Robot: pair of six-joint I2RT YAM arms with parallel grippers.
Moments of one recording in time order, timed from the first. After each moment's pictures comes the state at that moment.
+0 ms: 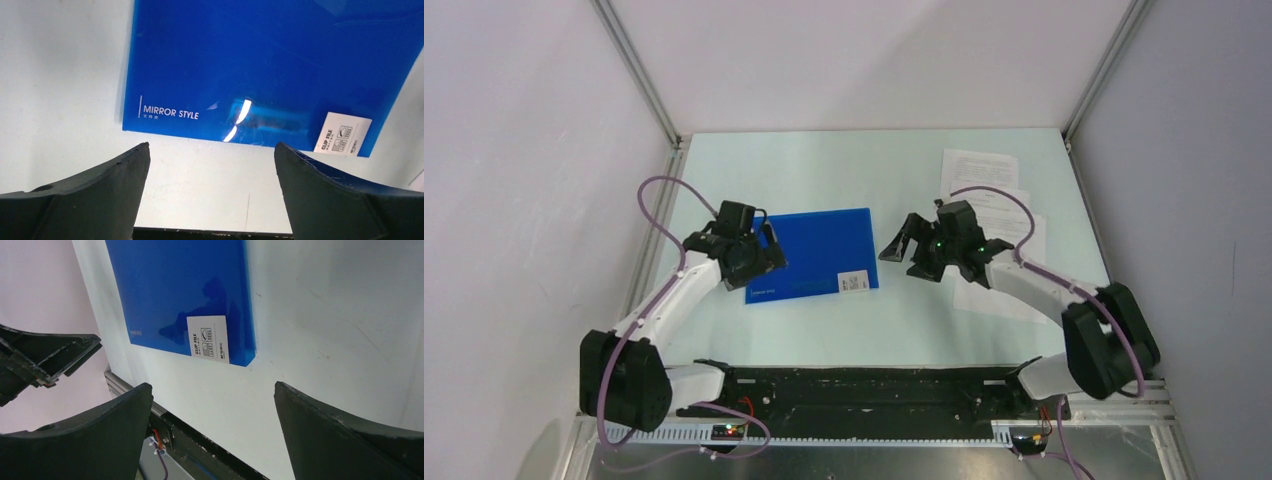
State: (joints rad) left arm -0.24 1.22 0.87 -0.72 -0.08 -0.64; right arm 0.50 1.37 0.80 -0.14 -0.31 0.90
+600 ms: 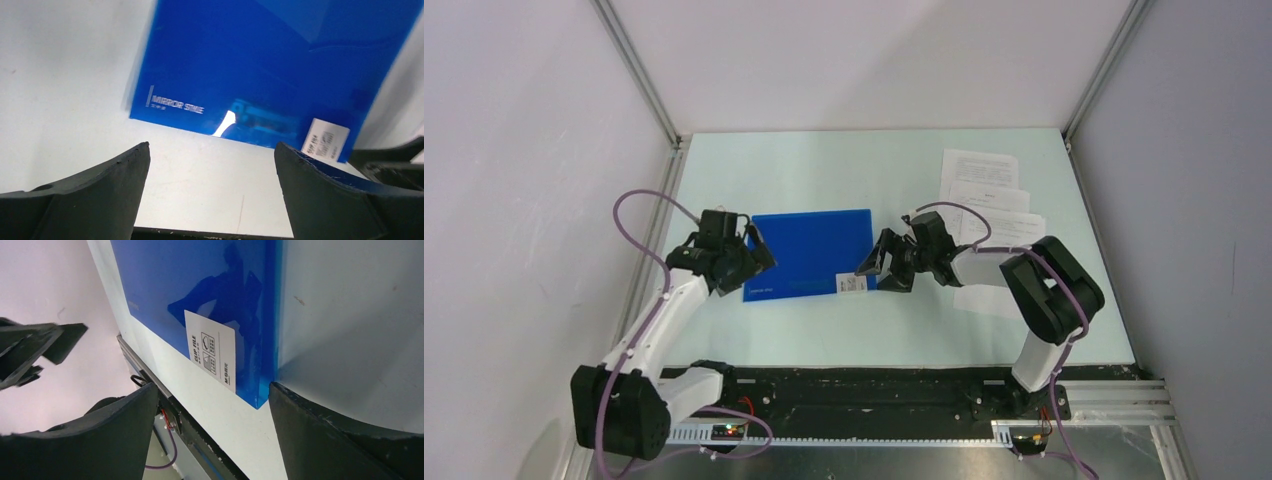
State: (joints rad) left arm -0.19 1.06 0.82 -0.71 -0.05 -0.66; right arm 0.56 1.74 0.80 0.21 -0.54 0.99
